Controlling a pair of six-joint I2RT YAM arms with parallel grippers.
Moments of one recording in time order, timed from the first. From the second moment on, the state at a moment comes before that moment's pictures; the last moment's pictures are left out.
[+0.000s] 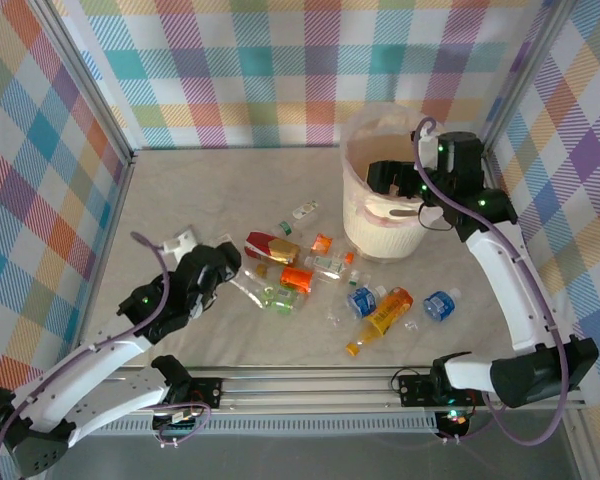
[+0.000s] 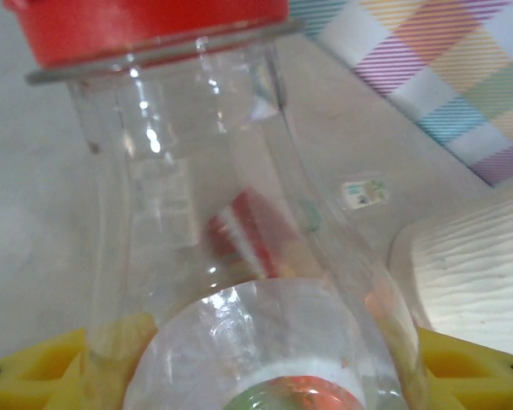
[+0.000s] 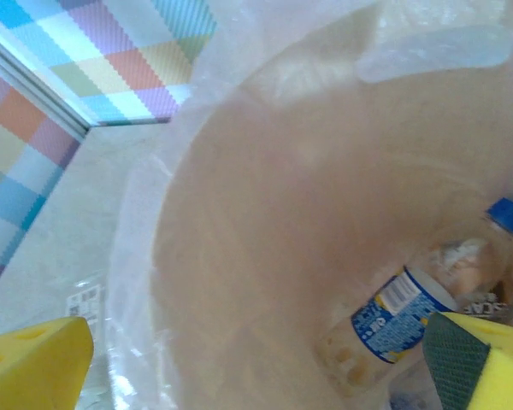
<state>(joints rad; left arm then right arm) -0.75 0.83 0.83 -0.63 -0.54 -0.99 0.26 1.27 1.43 -0.66 -0.26 0.27</state>
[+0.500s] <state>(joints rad) -0.75 1.11 1.01 -0.17 -0.08 -0.27 0.26 1.26 1.39 -0.42 -0.67 0.37</state>
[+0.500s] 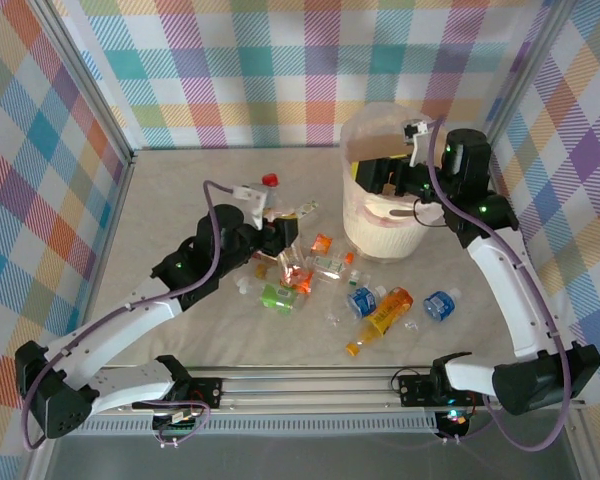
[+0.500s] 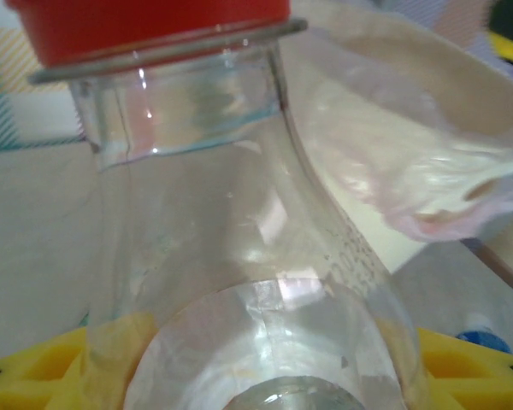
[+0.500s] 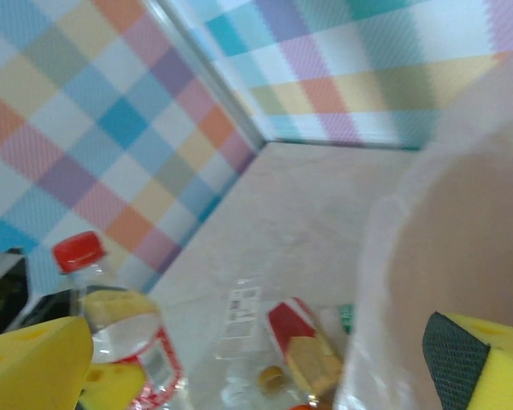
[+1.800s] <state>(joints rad) -0.75 1.31 1.12 -0.03 0.32 -0.16 0.44 1.48 1.47 -0.29 -1.05 0.28</state>
